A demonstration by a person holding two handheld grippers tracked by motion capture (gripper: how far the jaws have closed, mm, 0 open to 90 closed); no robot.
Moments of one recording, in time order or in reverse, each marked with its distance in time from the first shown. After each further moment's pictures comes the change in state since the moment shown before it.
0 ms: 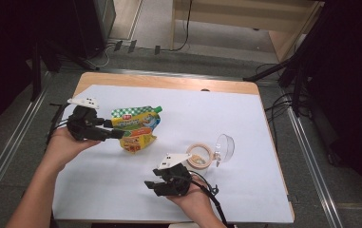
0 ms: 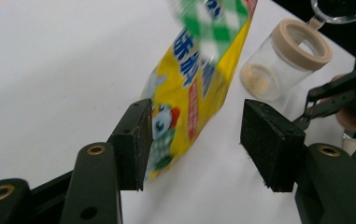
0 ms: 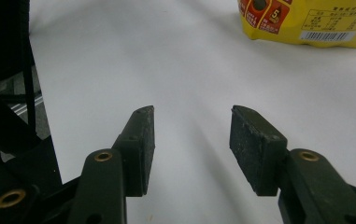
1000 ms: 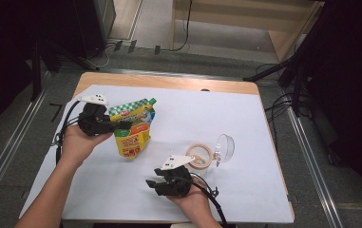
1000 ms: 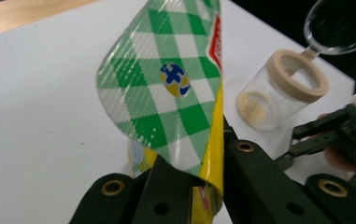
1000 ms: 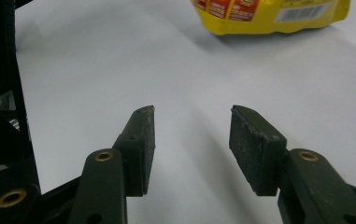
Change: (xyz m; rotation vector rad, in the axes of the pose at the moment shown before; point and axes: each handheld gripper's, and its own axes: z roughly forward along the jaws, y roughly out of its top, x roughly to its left) left arm -0.010 0.014 0.005 -0.073 -0.018 -0.034; right arm -0.008 -0.014 0.008 -0.055 -0.019 0.035
